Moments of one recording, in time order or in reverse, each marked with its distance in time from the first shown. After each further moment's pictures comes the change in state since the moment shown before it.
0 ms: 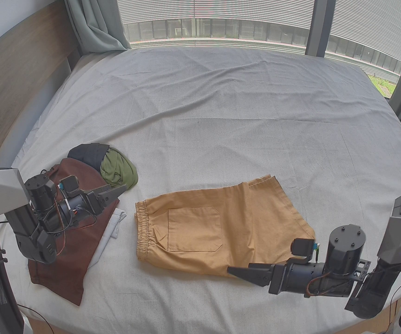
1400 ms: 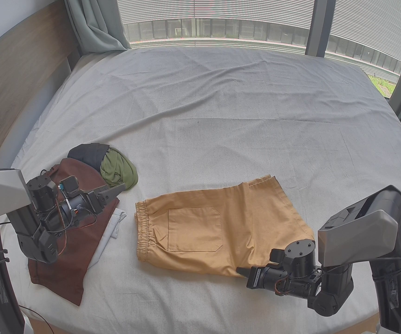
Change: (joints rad) left arm 0.006 0.024 -0.016 0.000 0.051 -0.006; right arm -0.077 0.409 -0.212 0.000 -0.164 -0.055
